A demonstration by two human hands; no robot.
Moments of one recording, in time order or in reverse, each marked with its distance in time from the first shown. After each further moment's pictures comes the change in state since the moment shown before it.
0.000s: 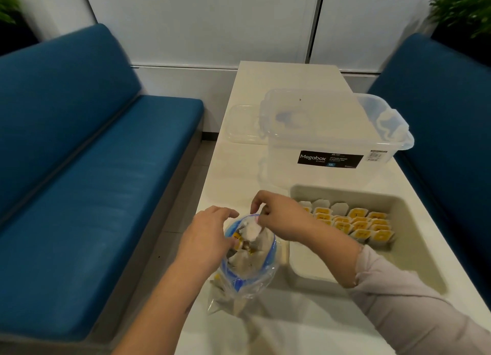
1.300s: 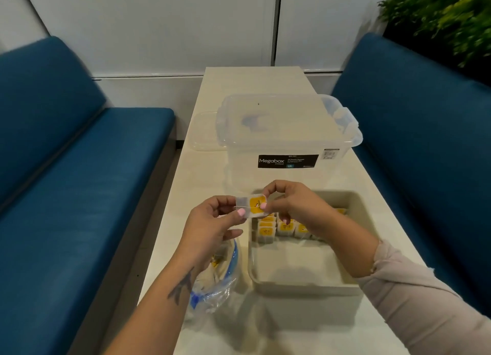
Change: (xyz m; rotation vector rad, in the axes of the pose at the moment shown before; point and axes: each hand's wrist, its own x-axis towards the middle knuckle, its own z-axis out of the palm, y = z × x) left_hand 0.021 0.072 0.023 -1.111 -0.109 -0.069; right_hand -0.028 0.070 -0.063 0.758 0.090 0.069
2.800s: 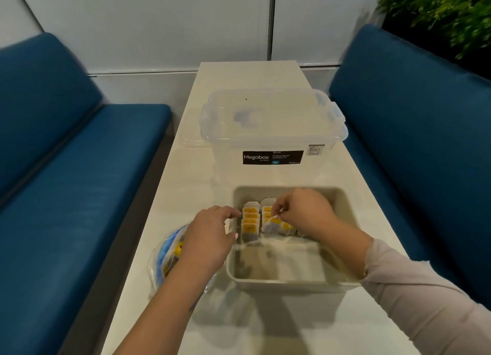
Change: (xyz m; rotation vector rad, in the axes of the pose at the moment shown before) left_hand -0.005 -0.017 0.035 1.054 0.051 0.194; right_hand -0.003 0.029 -0.041 -0.984 0.158 0.030
